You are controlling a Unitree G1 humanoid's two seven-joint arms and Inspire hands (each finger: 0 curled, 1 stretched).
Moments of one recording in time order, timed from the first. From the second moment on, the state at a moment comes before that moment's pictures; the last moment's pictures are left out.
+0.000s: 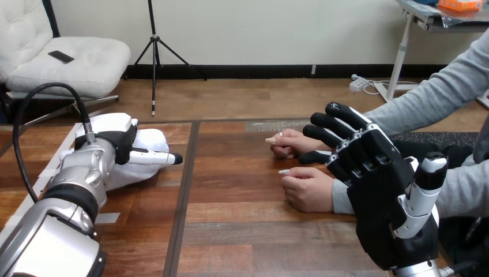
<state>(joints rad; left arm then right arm) -0.96 0.41 -0.49 1.37 0.75 0.00 -0.04 0.27 -0.04 0.00 -0.18 0.46 -0.36 0.48</state>
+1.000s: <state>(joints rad) -0.95 0.40 -0.49 1.37 0.72 0.00 -0.05 0.28 -0.04 0.00 -0.19 0.47 -0.36 0.49</state>
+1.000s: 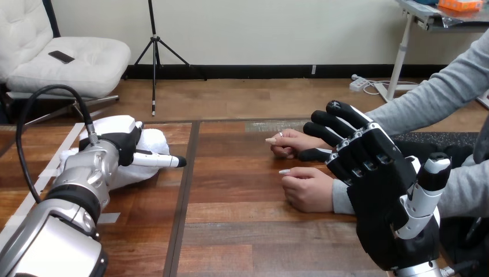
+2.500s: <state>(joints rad) -0.95 0.39 -0.49 1.37 0.68 0.05 -0.12 0.29 -0.04 0.00 -0.19 0.47 -0.37 0.50</state>
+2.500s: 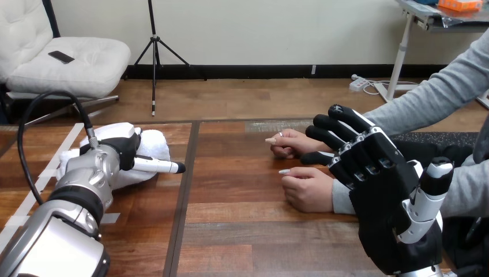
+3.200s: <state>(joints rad) -0.97 0.39 -0.49 1.36 0.67 0.08 -0.17 0.30 -0.04 -0.01 -0.19 0.48 -0.38 0.51</state>
